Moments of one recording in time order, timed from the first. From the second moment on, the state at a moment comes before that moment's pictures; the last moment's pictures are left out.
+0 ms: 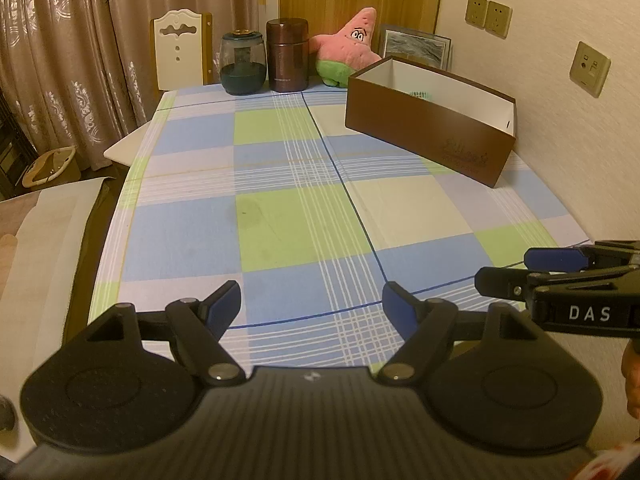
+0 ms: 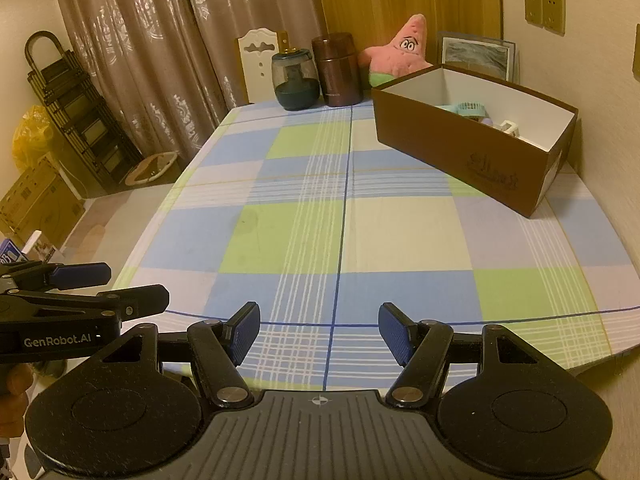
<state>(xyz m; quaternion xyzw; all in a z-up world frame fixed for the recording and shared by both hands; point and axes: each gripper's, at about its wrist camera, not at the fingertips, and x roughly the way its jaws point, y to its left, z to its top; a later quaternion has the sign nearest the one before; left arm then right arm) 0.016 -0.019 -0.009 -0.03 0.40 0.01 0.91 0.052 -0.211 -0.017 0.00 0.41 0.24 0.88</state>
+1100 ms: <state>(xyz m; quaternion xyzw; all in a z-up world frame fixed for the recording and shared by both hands) 0.019 -0.019 -0.007 -0.02 0.40 0.01 0.91 0.051 -0.215 -0.013 0.00 0.41 0.23 0.88</state>
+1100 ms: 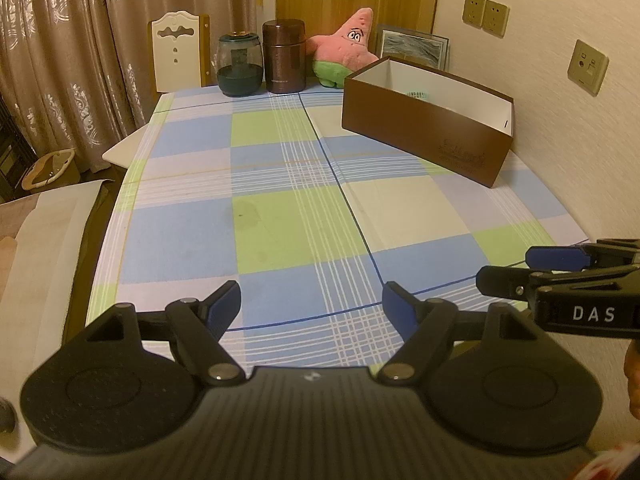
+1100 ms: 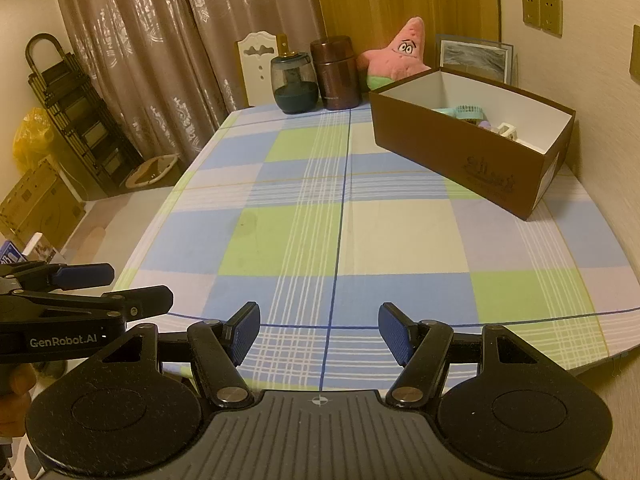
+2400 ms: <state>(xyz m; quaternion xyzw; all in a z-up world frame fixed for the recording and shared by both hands) 0.027 -0.020 -0.010 -0.02 0.40 0.00 0.92 0.054 -0.217 -0.011 0.00 0.41 0.23 0.88</state>
